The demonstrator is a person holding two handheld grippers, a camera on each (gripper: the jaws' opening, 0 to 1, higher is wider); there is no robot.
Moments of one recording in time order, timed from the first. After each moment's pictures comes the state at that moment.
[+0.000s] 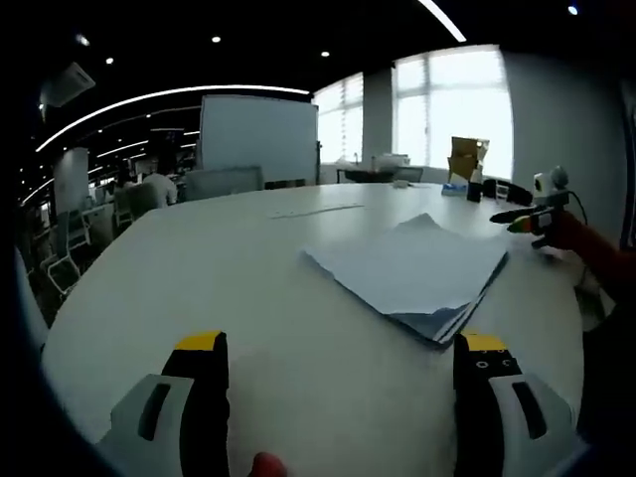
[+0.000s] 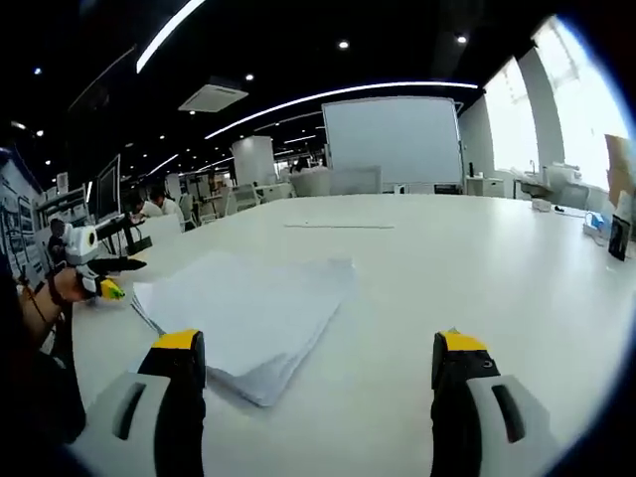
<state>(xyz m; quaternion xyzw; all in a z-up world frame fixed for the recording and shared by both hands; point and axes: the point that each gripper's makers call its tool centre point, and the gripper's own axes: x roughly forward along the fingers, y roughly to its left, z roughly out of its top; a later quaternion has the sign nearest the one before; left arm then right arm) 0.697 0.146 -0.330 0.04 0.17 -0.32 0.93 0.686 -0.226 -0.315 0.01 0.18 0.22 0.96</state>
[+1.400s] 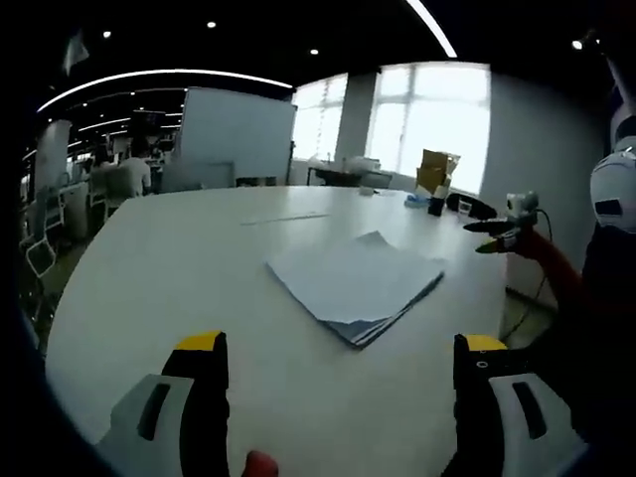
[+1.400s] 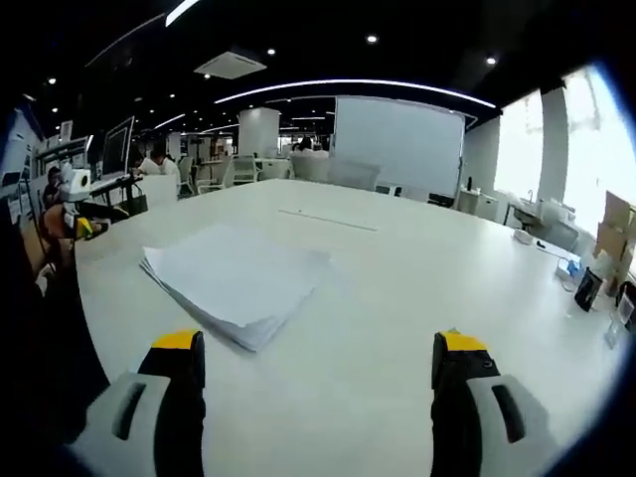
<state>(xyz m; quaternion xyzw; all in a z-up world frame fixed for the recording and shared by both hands) 0.640 0.147 -0.277 -0.01 0.19 -0.38 0.90 0.640 -0.271 -0.285 -0.08 0.20 0.20 0.96</state>
